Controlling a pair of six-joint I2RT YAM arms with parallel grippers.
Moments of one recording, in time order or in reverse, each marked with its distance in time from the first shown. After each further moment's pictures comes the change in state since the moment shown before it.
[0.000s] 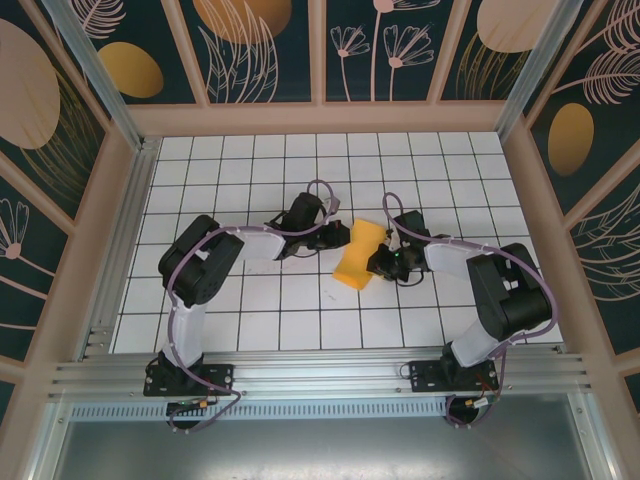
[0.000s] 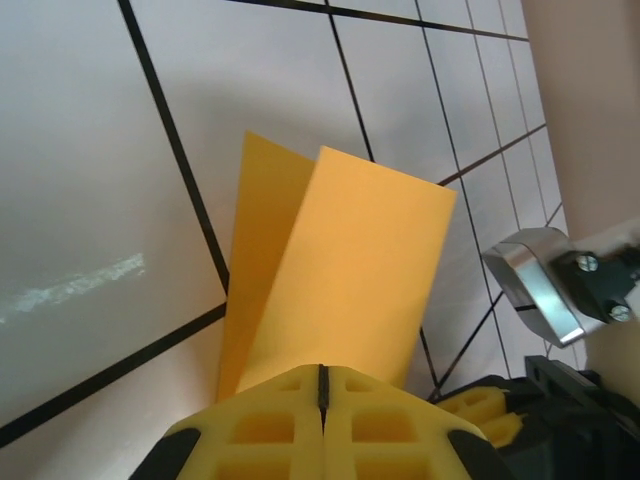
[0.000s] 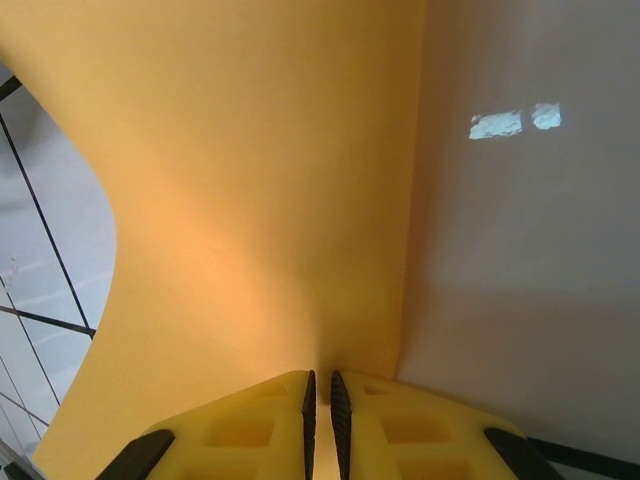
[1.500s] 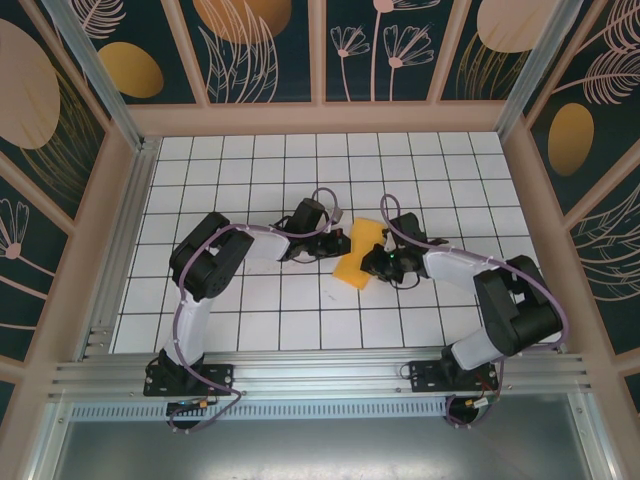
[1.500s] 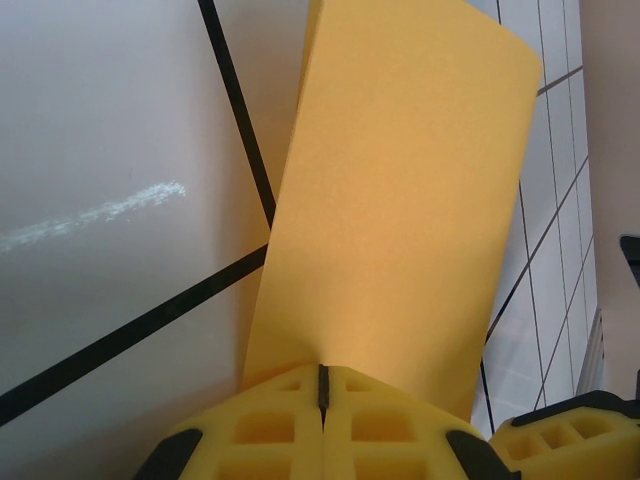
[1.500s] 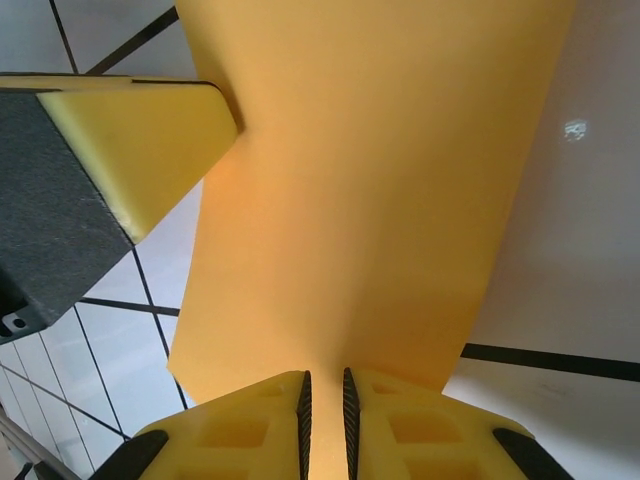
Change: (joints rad) left arm 0.000 0.091 0.029 -0.039 0.077 0.005; right arm 0.079 -0.086 -0.026 0.027 0.036 0.108
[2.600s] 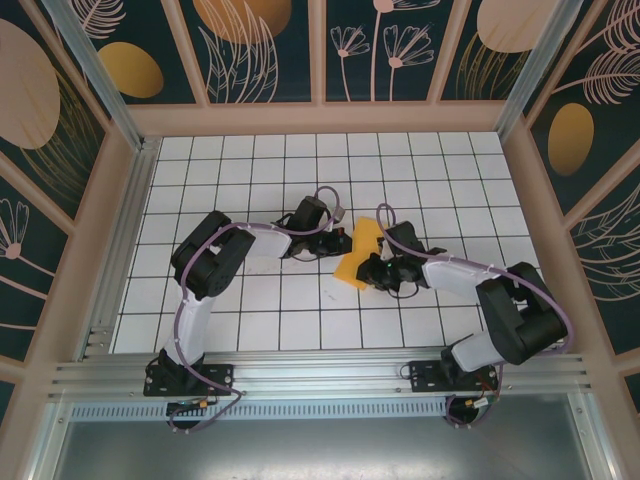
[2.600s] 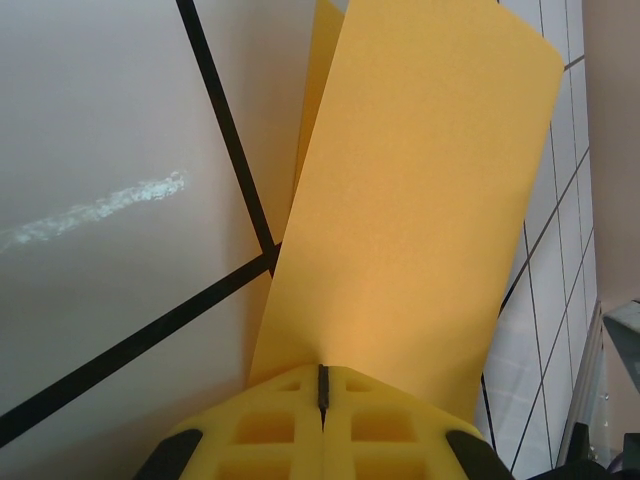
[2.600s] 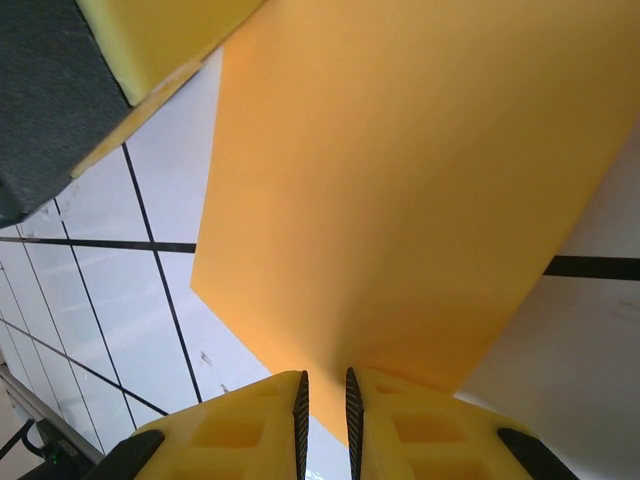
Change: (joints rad) left arm 0.001 0.019 0.039 -0.038 0.019 0.019; right arm 0.058 -0.051 -0.071 0.044 -0.029 0.030
